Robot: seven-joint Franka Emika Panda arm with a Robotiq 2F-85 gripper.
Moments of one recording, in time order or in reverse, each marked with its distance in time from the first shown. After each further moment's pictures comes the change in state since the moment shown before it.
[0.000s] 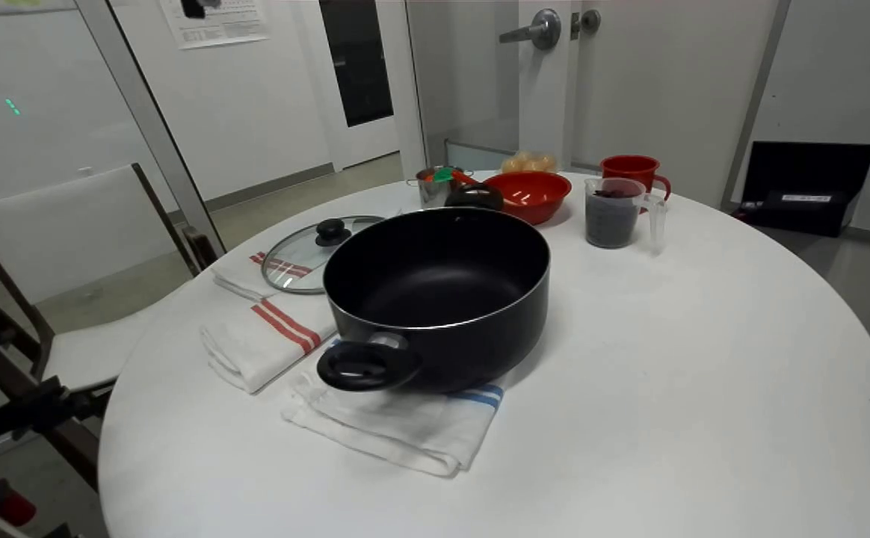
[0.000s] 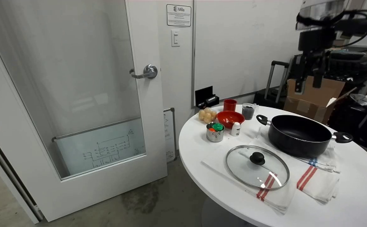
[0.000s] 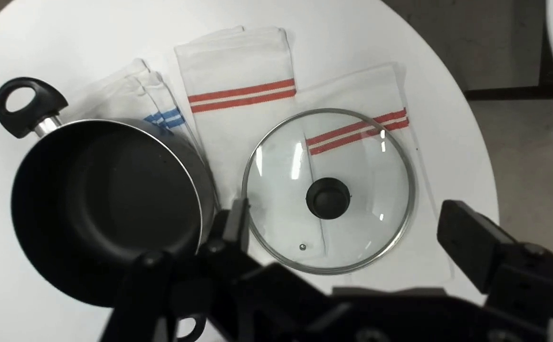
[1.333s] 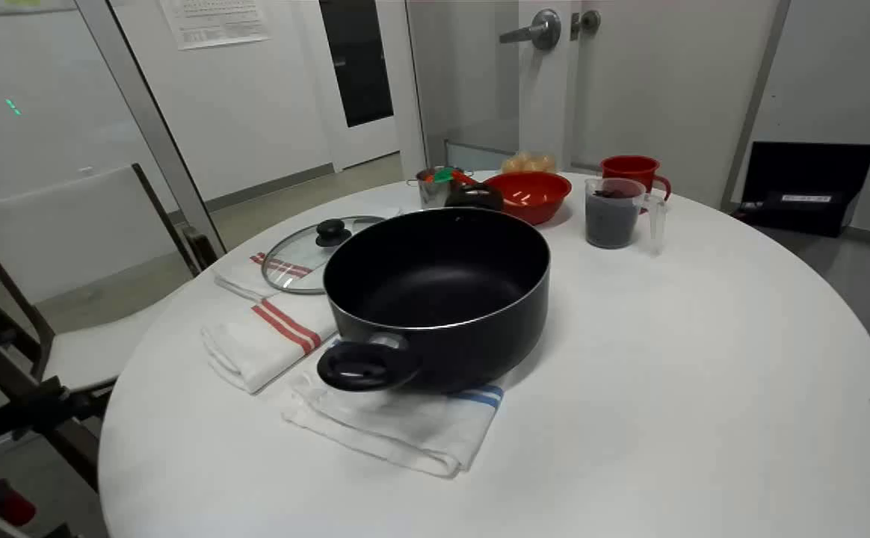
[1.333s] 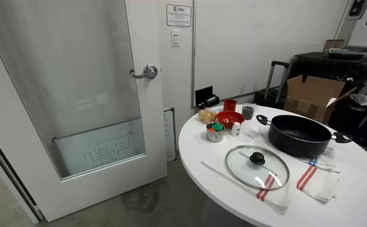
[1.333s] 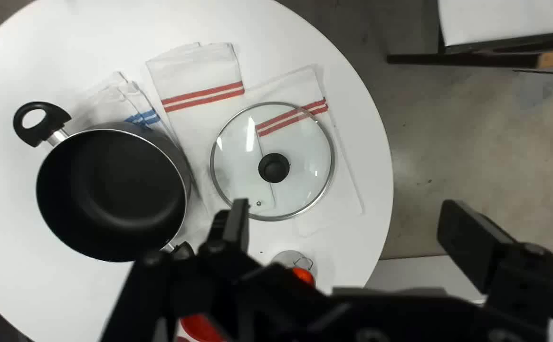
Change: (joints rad) arm -0.012 -0.433 0.022 -0.060 0.181 -0.174 -0.002
